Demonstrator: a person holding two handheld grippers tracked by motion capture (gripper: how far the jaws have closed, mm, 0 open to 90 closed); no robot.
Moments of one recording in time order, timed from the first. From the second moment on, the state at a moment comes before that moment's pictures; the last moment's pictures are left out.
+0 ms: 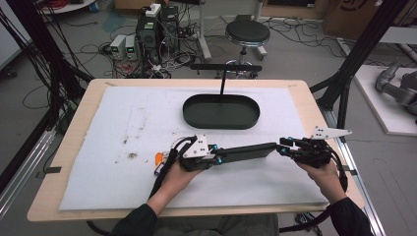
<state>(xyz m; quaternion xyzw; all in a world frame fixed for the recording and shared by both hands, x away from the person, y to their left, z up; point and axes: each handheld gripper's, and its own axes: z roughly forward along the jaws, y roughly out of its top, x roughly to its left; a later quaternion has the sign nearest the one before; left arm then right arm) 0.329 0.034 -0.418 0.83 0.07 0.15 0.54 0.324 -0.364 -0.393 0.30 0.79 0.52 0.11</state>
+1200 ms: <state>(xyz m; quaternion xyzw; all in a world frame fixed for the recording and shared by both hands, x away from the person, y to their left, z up) 0.336 0.098 -0.381 0.78 0.06 0.06 0.62 0.321 -0.303 -0.380 0.12 0.82 0.56 0.08</state>
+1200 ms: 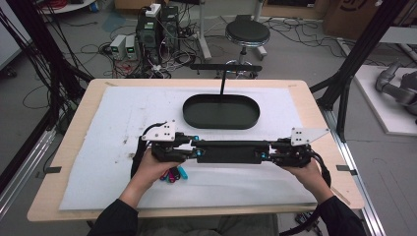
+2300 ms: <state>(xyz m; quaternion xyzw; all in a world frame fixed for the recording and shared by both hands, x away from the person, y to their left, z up) 0.291 0.152 -0.377 0.76 0.14 0.17 0.61 0.357 -0.306 -0.369 0.20 0.78 0.58 0.15</state>
